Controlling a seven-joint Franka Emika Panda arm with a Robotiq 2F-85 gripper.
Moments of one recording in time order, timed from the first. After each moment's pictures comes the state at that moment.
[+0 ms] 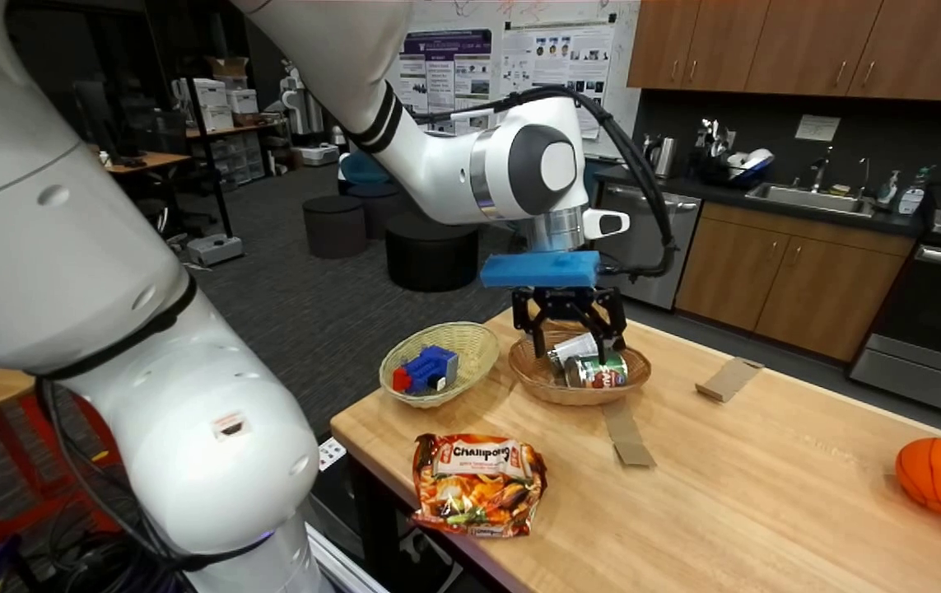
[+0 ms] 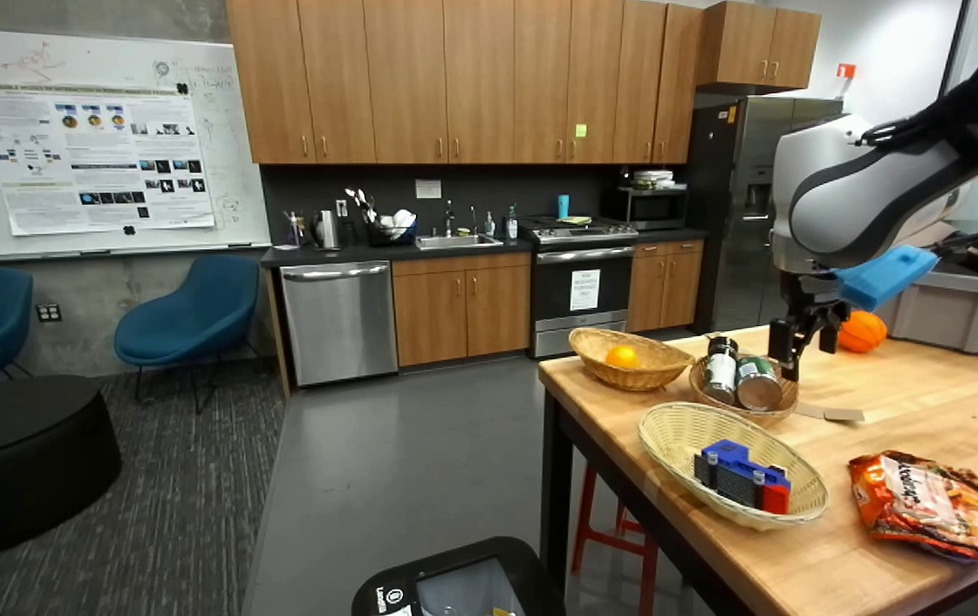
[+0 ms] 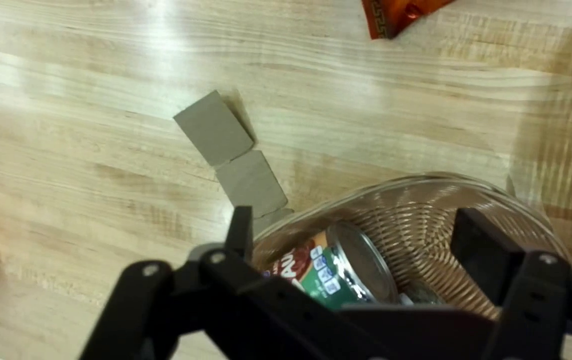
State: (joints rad) arm -0.22 -0.34 -0.10 -2.58 -0.40 2.29 -0.07
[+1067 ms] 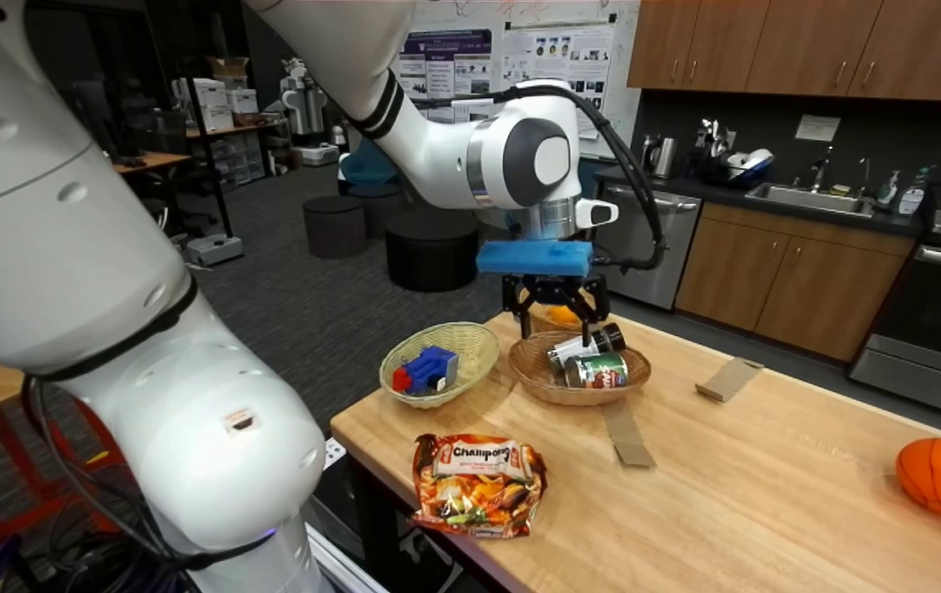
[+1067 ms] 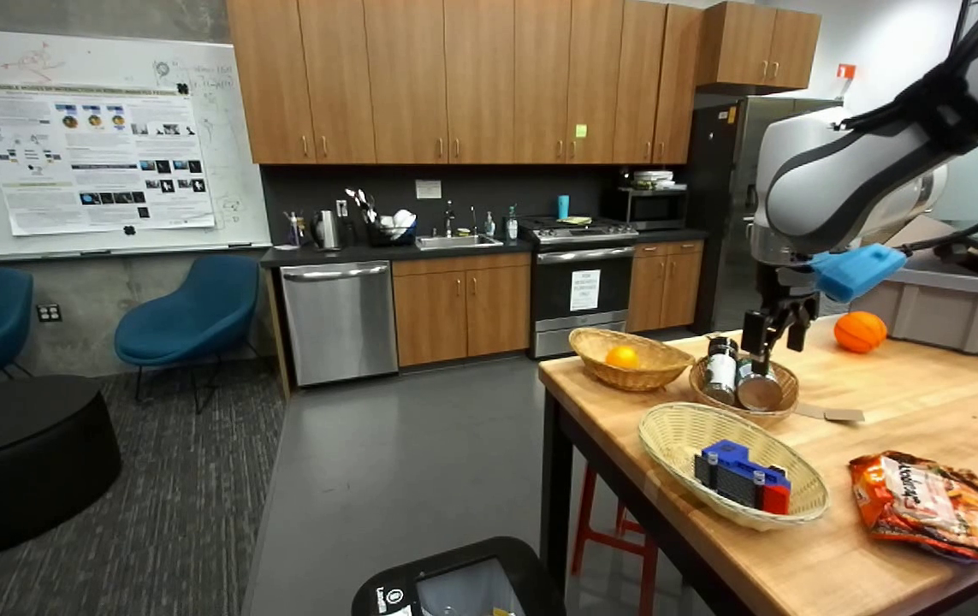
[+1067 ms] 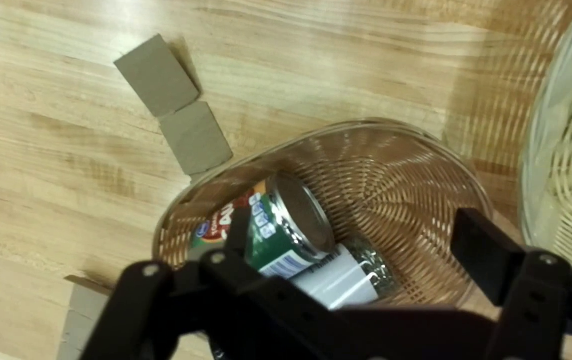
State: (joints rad) arm -0.15 -0.32 -0.10 -2.55 -0.28 2.29 -0.15
